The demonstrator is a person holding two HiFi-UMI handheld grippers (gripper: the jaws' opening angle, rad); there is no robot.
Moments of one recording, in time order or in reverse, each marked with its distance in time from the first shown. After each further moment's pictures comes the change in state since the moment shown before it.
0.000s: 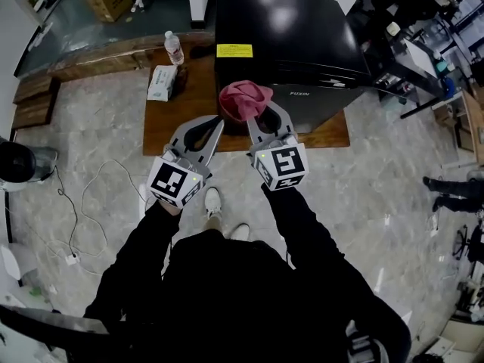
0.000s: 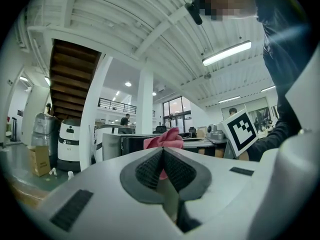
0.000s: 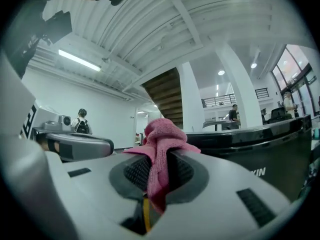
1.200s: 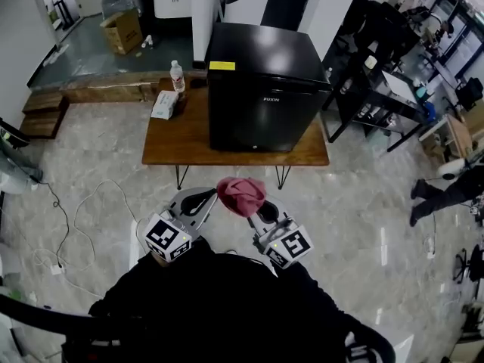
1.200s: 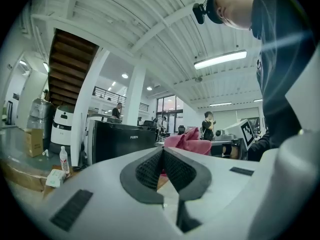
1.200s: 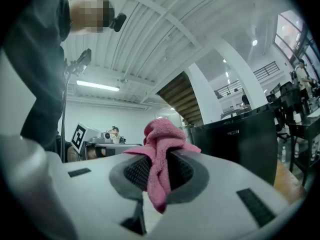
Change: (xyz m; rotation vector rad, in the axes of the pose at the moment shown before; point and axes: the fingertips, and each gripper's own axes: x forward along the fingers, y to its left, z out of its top) left arm -0.147 -0.210 0.001 -0.104 0.060 -0.100; right arm -0.285 0.126 0.002 0.174 -0.033 0.244
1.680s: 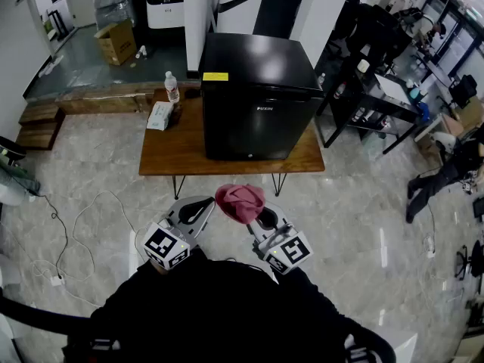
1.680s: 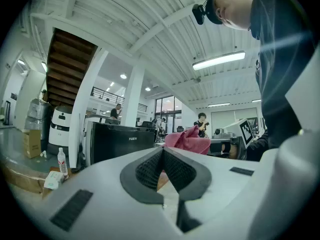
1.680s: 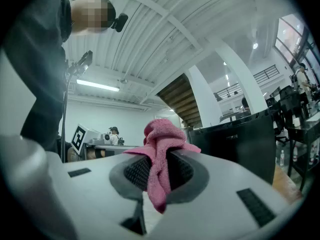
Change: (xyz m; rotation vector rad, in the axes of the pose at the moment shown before) left arm 0.001 -0.001 0.003 -0.001 0.004 -0.010; right arm -0.003 -0.003 0.010 -0.015 -0.010 -0.008
